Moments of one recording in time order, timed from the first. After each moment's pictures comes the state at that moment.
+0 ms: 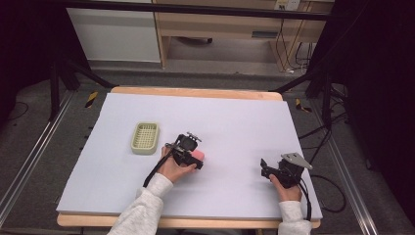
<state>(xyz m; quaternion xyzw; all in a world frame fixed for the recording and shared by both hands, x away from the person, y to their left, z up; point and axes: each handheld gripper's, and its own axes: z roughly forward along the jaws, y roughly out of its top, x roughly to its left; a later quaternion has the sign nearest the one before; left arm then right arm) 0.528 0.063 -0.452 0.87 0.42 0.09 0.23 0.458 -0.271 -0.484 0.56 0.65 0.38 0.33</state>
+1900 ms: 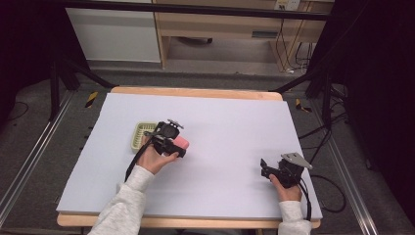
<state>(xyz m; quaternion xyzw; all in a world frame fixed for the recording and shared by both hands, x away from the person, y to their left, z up) 0.531 0.116 -0.395 0.85 0.45 0.12 0.23 0.459 -0.271 -0.485 0.57 0.65 0.38 0.32</state>
